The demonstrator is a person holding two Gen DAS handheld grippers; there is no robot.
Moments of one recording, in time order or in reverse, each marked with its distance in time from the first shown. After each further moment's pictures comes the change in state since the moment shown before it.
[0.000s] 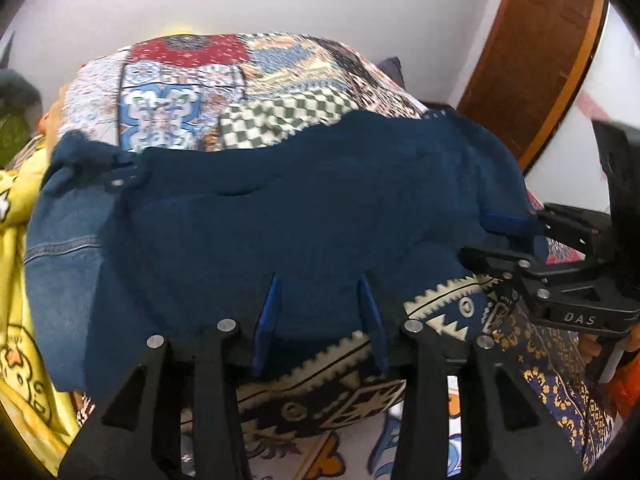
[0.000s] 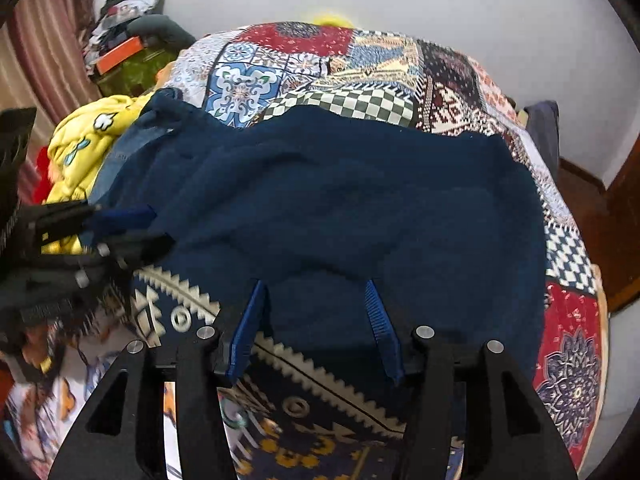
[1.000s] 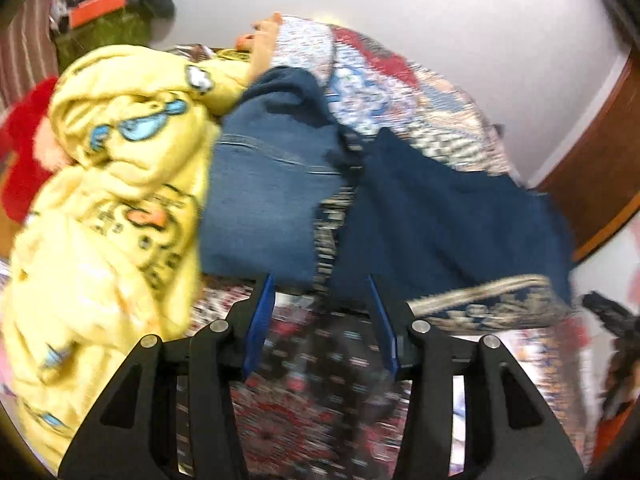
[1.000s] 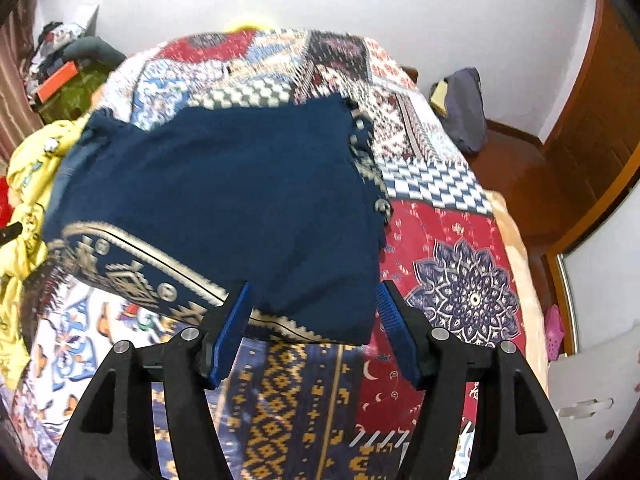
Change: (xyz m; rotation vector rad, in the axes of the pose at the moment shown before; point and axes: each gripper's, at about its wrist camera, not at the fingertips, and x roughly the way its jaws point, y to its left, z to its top) left arm -0.103 0.130 -0.075 -0.425 -0.053 0.135; right arm -0.071 -0.058 -0.039 0.173 -0.001 -0.174
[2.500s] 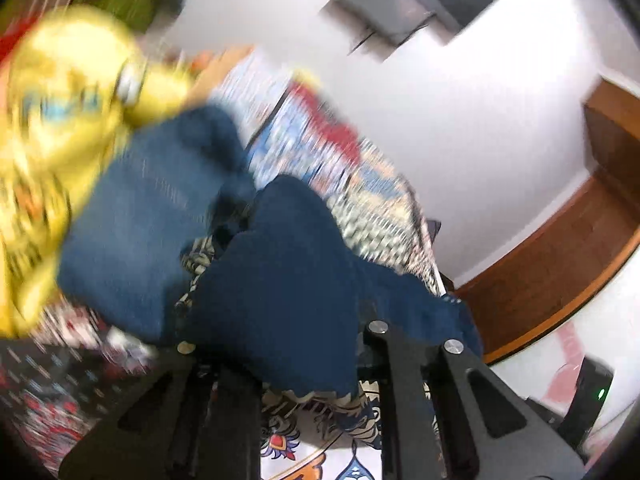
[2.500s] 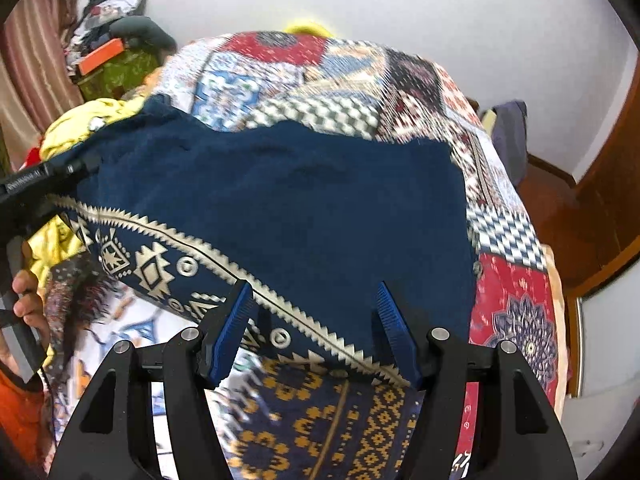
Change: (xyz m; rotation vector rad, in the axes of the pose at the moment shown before) left arm 0.006 -0.069 0.022 -0.216 -0.287 -0.233; right arm 0.001 0.078 0.030 -0.141 -0.008 0.102
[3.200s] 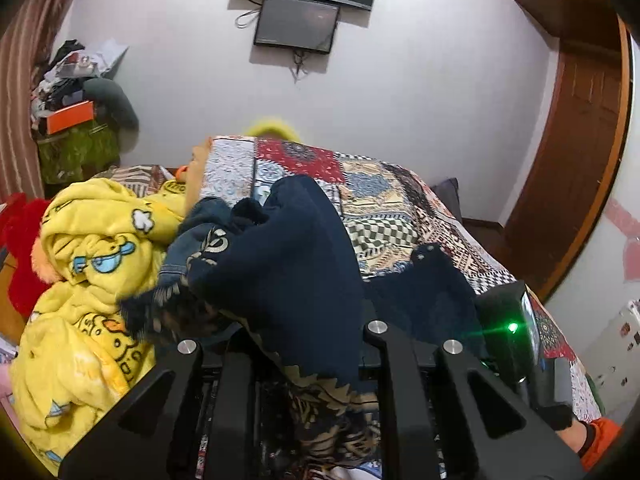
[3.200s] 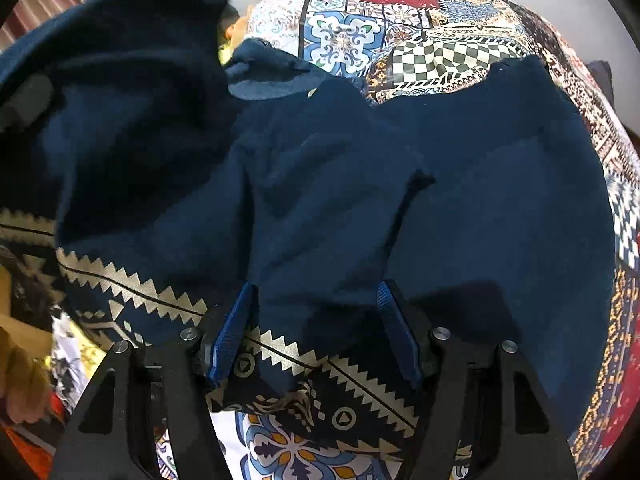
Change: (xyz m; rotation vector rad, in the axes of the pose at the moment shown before) left arm -0.065 -0.063 -0.013 0.453 -0.044 0.137; right arm 0.084 0.095 -0.002 0.057 0.185 0.334
